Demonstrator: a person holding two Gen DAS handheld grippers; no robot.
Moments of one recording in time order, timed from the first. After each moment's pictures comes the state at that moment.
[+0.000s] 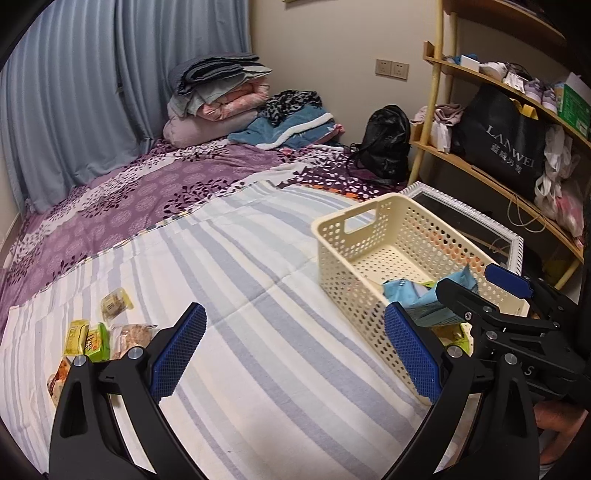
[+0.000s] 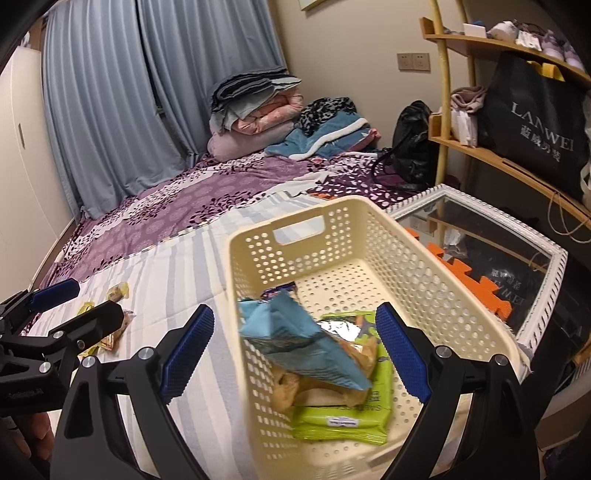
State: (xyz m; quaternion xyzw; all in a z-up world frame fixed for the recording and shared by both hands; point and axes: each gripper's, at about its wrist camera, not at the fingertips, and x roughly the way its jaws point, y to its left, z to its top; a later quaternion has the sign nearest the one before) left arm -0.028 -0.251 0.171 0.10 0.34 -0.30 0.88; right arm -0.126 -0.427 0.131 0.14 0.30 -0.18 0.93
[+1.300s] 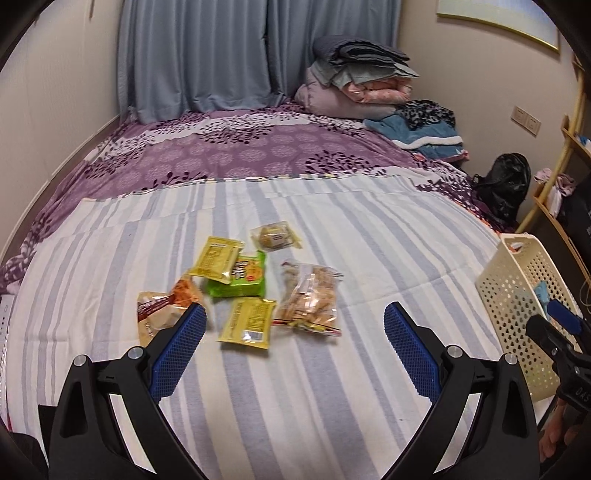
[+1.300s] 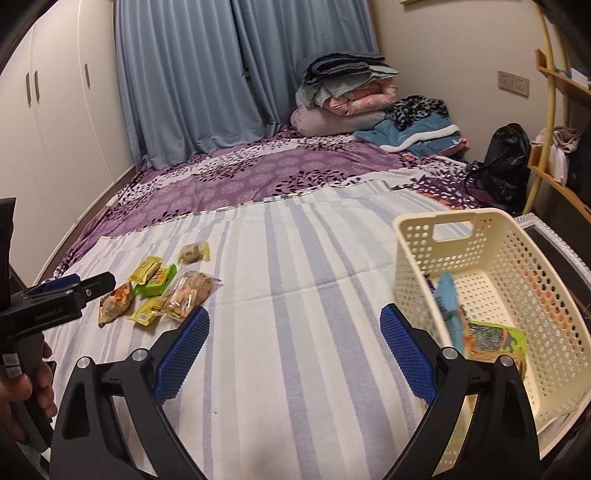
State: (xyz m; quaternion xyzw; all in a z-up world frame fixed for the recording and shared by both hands) left arm 0.042 -0.047 0.135 -0.01 0.40 -0.11 0.91; right arm -0.061 -0.302 0.123 0.08 0.34 -0.04 0.94
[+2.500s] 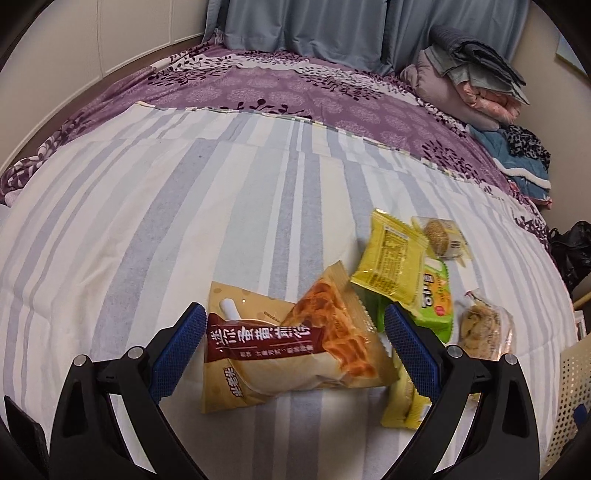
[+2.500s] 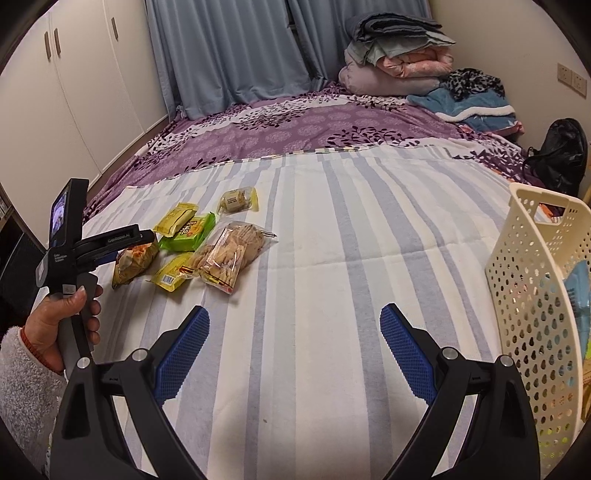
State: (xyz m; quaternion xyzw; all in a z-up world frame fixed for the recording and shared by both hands) left arm 0.152 0.066 0.017 -0.11 0.48 0.02 0.87; right arm -0.008 -0.242 0.071 0.06 0.41 0.03 0.91
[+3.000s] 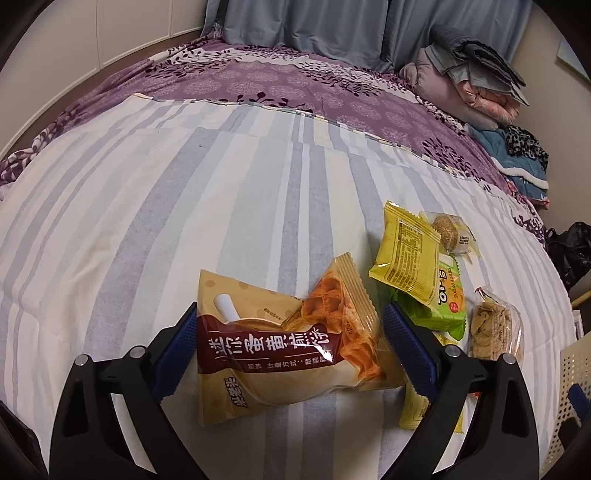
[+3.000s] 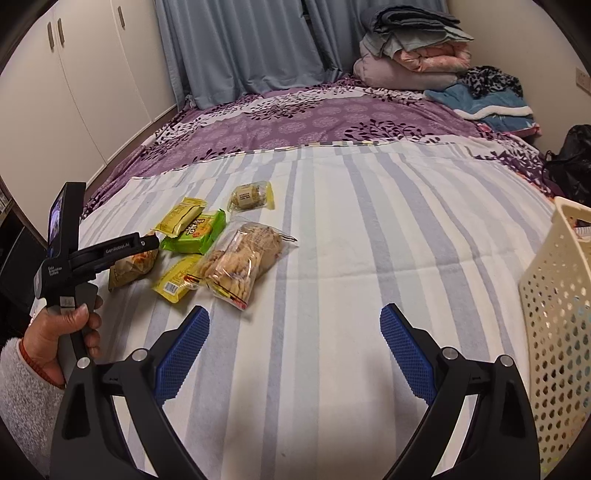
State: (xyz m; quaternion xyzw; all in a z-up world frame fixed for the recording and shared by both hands) left arm 0.150 0.072 0.009 -0.12 0.48 0.01 0.87; right arm 0.031 -0.221 0.058 0.06 0.43 0.06 0.90
